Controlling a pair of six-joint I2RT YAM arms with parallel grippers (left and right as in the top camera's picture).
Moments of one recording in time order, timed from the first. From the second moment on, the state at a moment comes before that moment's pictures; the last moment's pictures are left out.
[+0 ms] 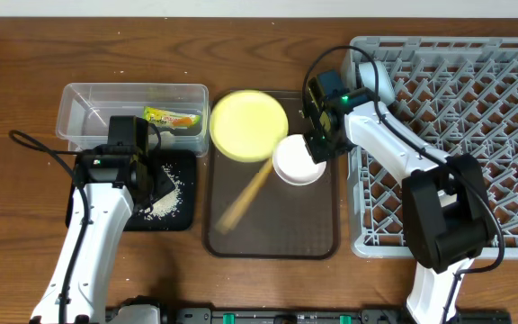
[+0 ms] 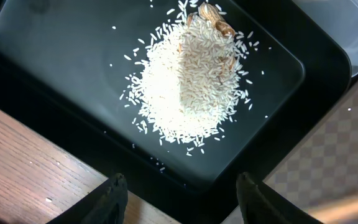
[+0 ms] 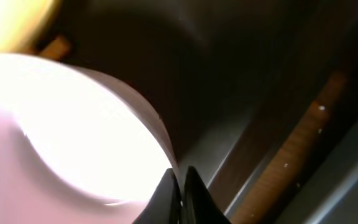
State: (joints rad) left arm 0.01 1.31 0.96 -1.02 -0.10 -0.65; right arm 0.42 2.02 1.45 -0.87 -0.05 0.05
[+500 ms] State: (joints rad) left arm 0.01 1.31 0.96 -1.02 -0.10 -0.65; right arm 0.35 1.73 1.45 -0.81 0.15 0.05
